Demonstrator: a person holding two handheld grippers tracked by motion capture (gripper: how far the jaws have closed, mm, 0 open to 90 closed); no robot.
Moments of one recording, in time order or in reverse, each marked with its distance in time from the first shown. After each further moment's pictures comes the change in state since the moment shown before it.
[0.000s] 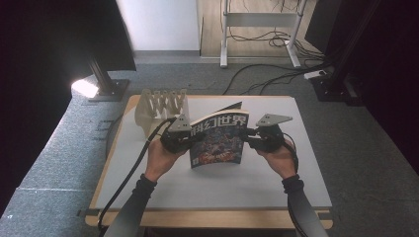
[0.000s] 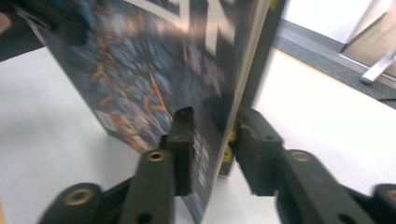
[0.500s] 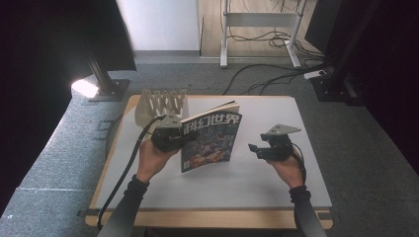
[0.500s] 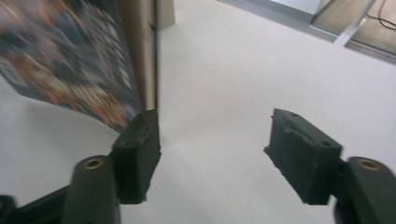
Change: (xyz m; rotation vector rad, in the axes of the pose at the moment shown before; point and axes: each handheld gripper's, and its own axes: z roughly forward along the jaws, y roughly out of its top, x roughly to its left) left arm 0.008 0.000 -0.027 -0.005 -0.008 -0.046; right arm -0.018 -0.053 0.003 0.061 -0.111 0.078
